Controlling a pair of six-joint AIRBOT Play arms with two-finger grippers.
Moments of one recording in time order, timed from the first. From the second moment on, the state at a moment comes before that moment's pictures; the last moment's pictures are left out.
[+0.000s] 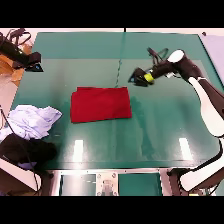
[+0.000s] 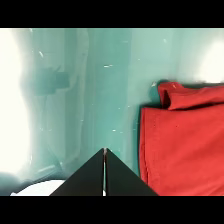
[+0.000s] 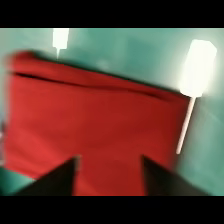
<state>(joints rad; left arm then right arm) 0.19 -1.82 2.08 1.25 -1.59 -1.49 0.07 -1.77 1.58 -0.88 1.21 1.46</state>
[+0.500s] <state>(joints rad) 0.19 -1.82 2.08 1.25 -1.58 -1.49 0.17 -1.83 1.30 -0.62 1.07 1.28</state>
